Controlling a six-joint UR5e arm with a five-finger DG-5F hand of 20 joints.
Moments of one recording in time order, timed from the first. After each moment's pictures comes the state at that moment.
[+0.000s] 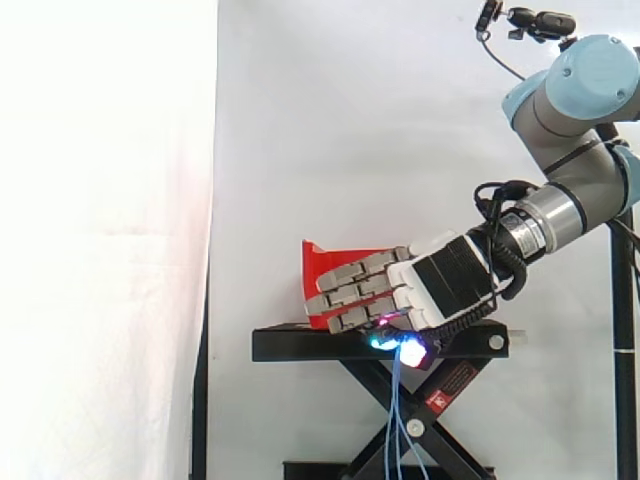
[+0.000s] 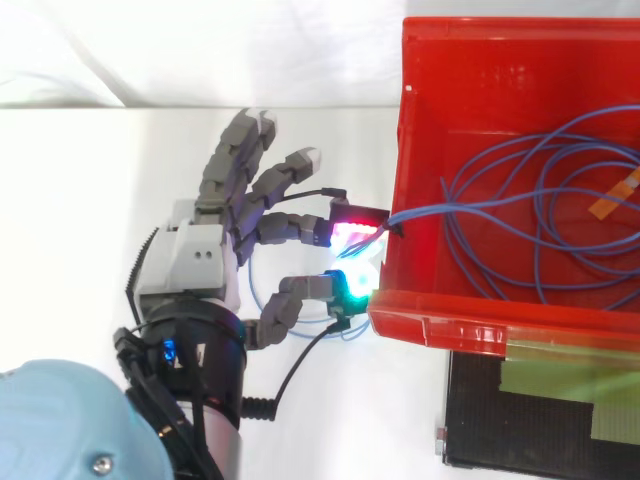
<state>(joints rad) -0.09 -2.33 -0.86 -3.61 -1.78 -3.07</state>
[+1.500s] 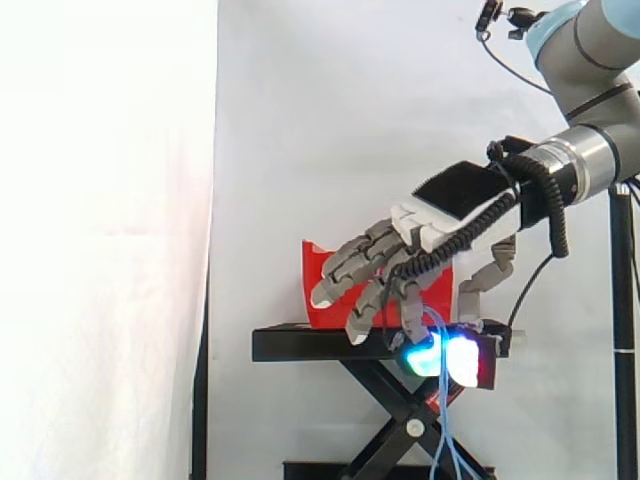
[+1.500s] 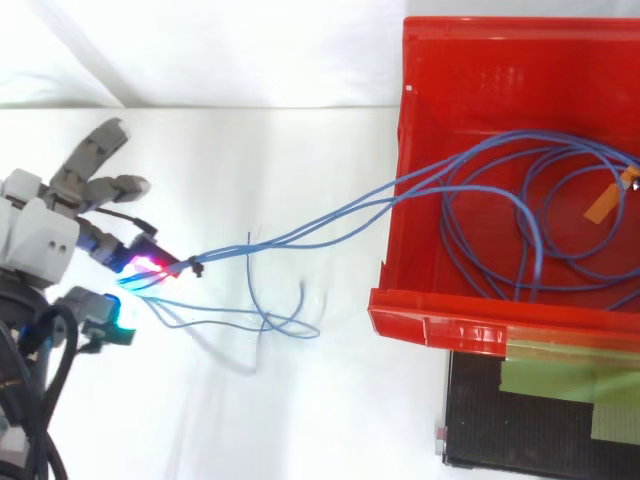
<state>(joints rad) 0.04 -2.27 -0.86 -3.59 -1.84 -2.19</state>
